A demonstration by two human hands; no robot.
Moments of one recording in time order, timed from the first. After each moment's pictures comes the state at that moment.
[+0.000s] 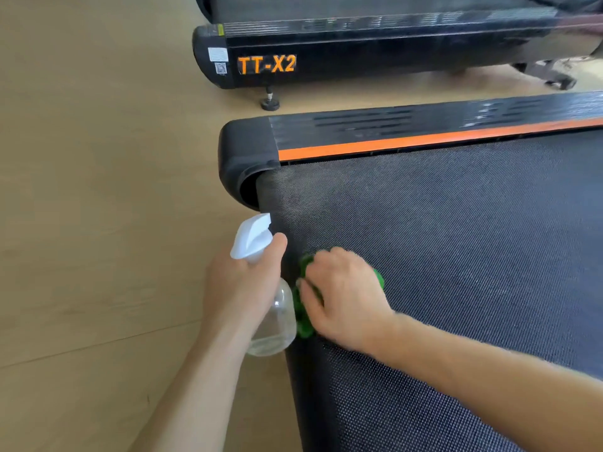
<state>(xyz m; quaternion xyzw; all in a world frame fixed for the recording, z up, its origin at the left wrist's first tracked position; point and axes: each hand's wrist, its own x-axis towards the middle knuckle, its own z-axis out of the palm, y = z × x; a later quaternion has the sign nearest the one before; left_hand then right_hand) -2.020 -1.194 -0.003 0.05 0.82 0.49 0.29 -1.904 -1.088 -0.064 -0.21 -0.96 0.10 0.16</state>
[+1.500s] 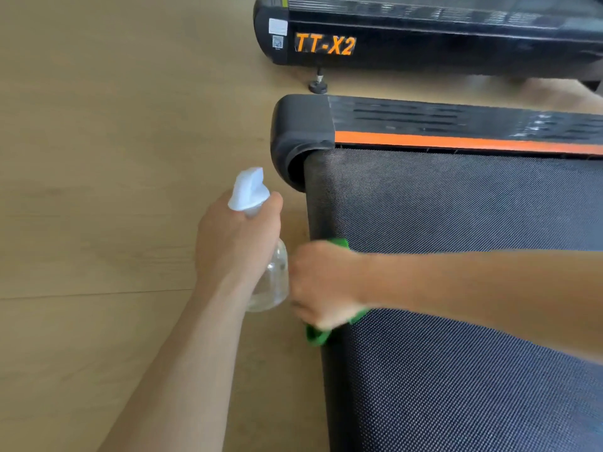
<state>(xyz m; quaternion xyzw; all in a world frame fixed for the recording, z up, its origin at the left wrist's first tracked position) -2.060 -1.227 0.010 0.01 0.82 0.52 0.22 -1.998 -1.108 -0.054 0.18 -0.95 -0.12 -0.24</state>
